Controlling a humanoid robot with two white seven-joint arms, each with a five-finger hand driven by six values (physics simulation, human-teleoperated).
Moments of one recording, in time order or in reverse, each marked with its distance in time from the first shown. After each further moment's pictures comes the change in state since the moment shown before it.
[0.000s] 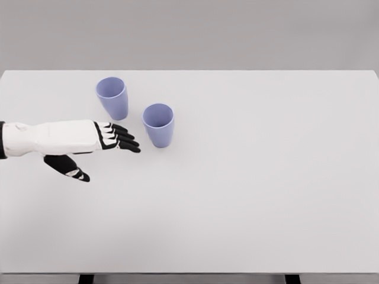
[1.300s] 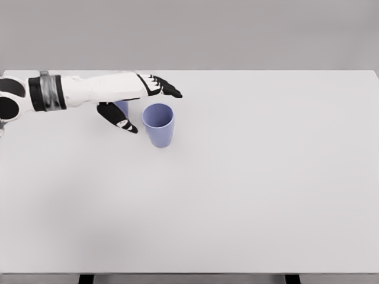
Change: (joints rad) left arm -0.314 -0.337 -0.222 0.350 -0.006 0.019 0.080; right arm 0.000 0.000 0.002 0.000 0.001 0.000 0.000
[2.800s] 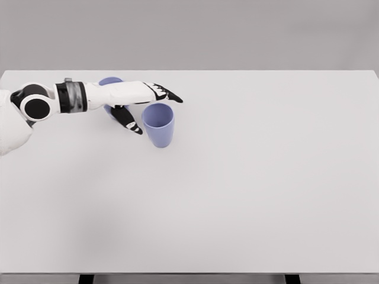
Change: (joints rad) left arm -0.005 -0.168 -0.030 0.280 -0.114 -0.008 -0.003; right arm 0.000 0.000 0.000 0.000 0.000 0.000 0.000
